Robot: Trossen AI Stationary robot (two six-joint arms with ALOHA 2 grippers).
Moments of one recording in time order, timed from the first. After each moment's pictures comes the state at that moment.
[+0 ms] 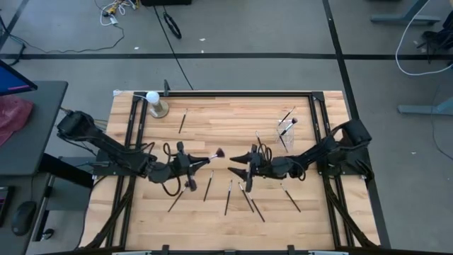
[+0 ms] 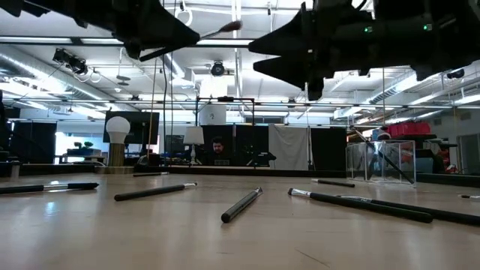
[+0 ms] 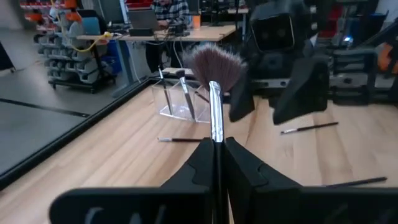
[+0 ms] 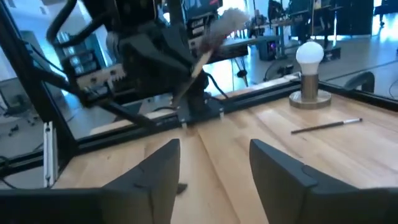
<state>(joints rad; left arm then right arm) -0.47 1.30 0.55 0.54 -0.84 -0.12 0.31 1.76 0.62 1.13 0.46 0.22</state>
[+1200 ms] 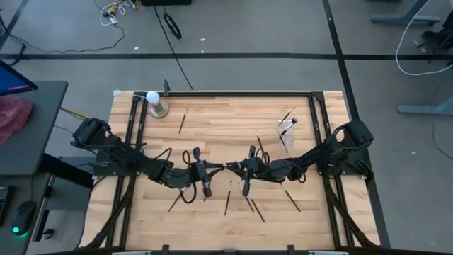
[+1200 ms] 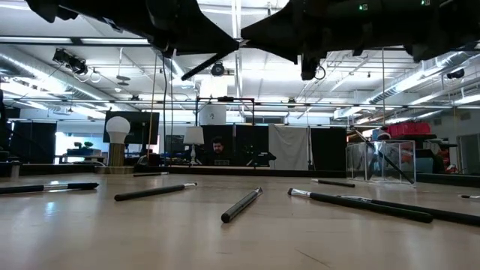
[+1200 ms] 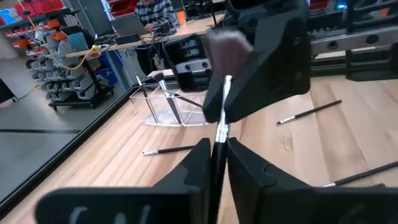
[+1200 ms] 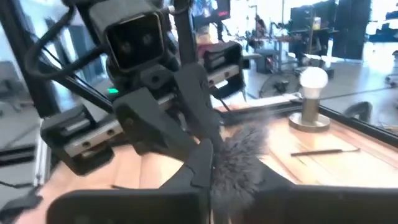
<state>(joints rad) -0.44 1.56 0.71 0.63 -0.77 0.03 0.34 1.73 0.70 1.03 0.52 0.10</state>
